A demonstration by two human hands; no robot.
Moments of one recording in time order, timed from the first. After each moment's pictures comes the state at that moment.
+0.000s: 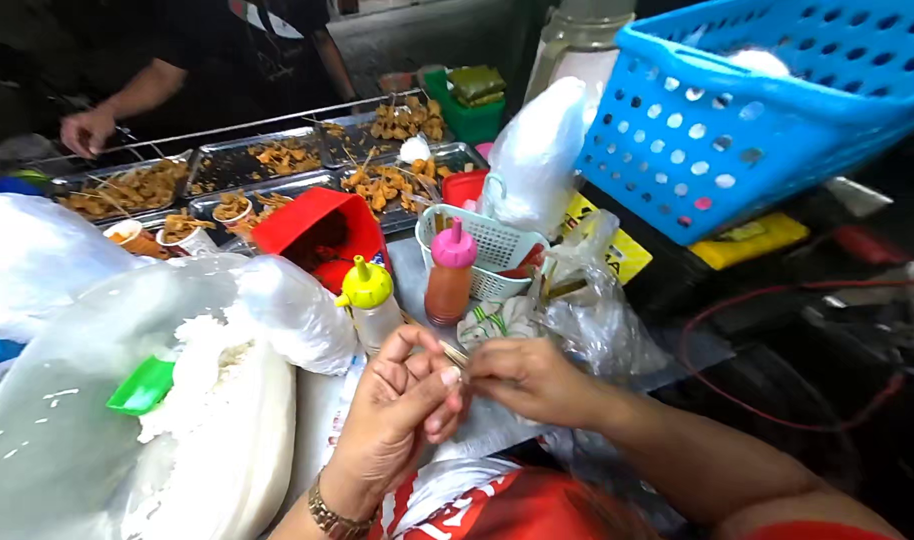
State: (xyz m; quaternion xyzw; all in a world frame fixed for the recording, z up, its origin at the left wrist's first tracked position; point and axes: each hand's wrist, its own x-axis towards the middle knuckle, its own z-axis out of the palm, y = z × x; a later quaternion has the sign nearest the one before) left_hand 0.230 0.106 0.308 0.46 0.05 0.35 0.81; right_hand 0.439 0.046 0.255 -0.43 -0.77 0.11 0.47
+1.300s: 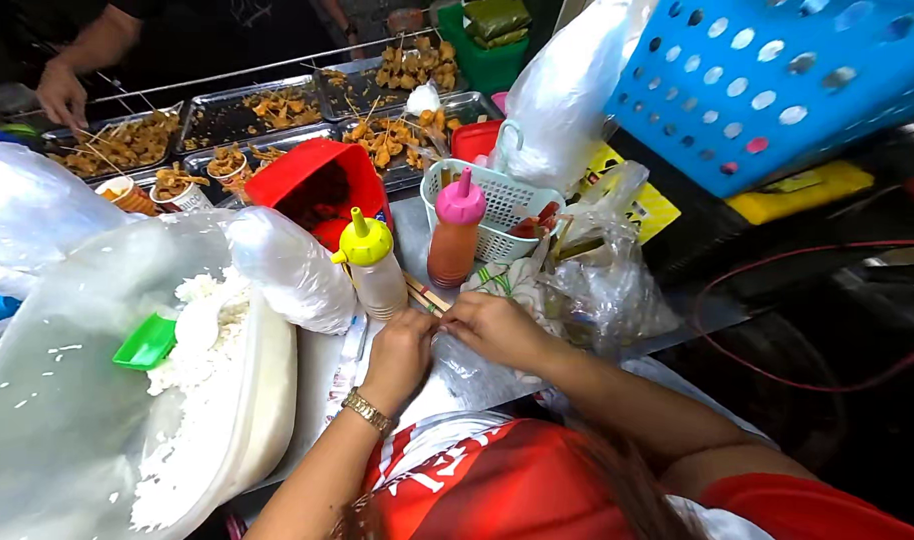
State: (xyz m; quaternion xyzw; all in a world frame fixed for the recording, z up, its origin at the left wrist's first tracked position) left_hand 0.243 0.145 0.207 0.90 0.30 0.25 0.19; right_hand 0.423 0.074 0.229 -0.62 -0.71 0.17 0.29
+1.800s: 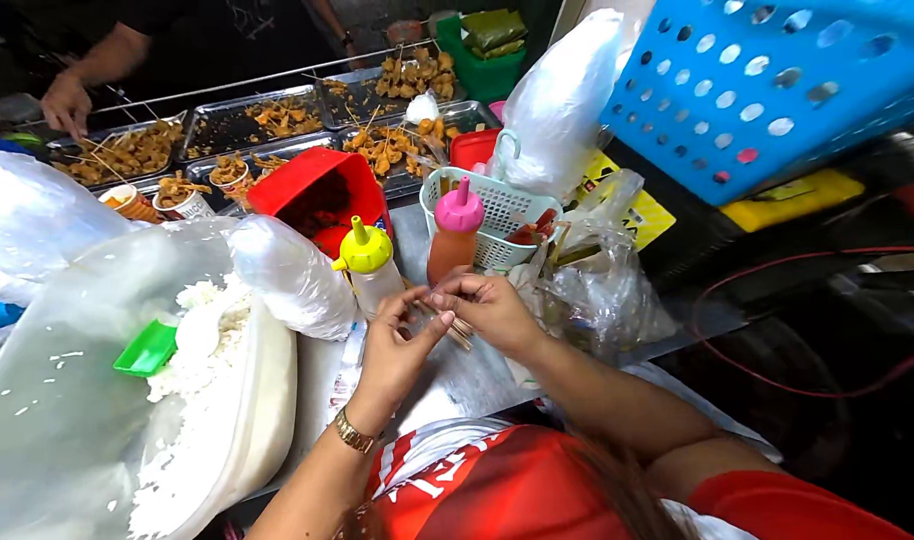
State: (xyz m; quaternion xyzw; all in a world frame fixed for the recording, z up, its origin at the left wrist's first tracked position) left_hand 0.246 0.133 0.256 0.67 0.37 0.34 0.54; right_hand 0.410 0.090 0.248 -0.52 -0.49 0.38 0.59
